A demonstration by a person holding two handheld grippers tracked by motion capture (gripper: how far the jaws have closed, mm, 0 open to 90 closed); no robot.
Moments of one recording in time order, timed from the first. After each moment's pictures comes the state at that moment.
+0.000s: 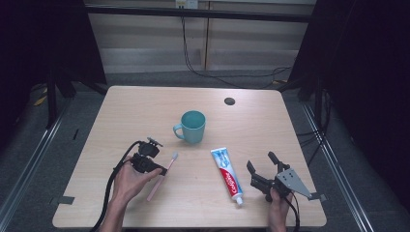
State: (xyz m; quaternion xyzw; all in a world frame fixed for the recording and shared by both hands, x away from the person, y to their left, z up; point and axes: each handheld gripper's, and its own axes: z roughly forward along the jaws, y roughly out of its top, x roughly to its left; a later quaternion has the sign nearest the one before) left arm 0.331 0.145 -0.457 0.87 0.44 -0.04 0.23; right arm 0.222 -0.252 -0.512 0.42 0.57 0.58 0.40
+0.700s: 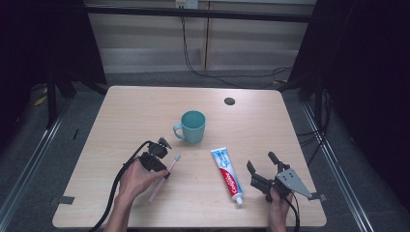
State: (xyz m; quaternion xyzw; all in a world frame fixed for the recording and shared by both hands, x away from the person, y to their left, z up) left arm 0.341 0.123 -0.468 0.89 0.43 -0.05 0.15; right arm 0.222 -0.252 -0.512 0.42 0.57 0.58 0.40
